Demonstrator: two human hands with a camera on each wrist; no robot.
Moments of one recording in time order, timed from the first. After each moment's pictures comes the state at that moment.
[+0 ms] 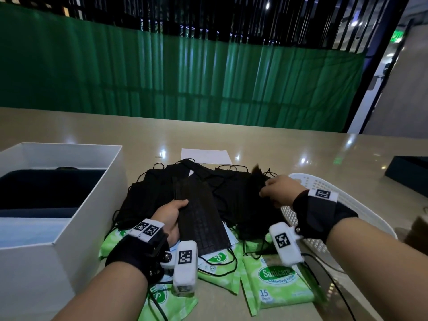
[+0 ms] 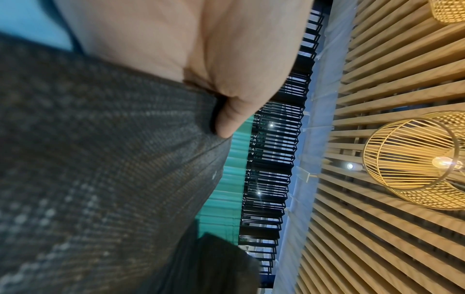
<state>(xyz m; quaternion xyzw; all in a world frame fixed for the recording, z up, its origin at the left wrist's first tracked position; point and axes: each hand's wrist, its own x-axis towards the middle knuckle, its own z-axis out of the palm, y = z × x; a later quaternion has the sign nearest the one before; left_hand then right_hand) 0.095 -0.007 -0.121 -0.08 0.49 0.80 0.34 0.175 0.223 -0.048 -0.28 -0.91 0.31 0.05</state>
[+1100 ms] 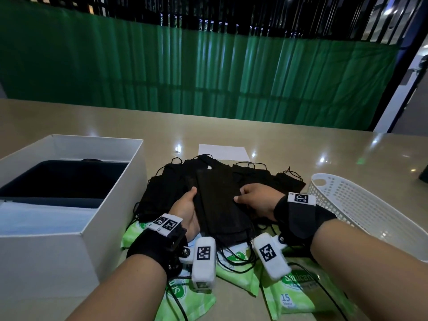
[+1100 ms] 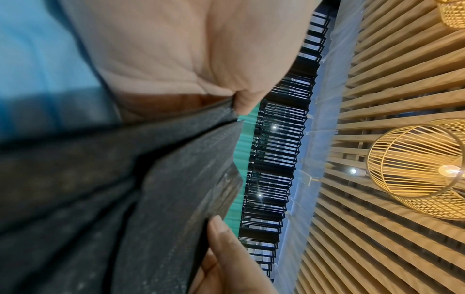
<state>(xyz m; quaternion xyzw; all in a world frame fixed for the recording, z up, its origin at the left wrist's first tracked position) 0.086 -0.008 -0.126 -0.07 0.41 0.84 0.35 0.136 0.158 -0.084 -0.17 -0.84 0.50 -0.06</state>
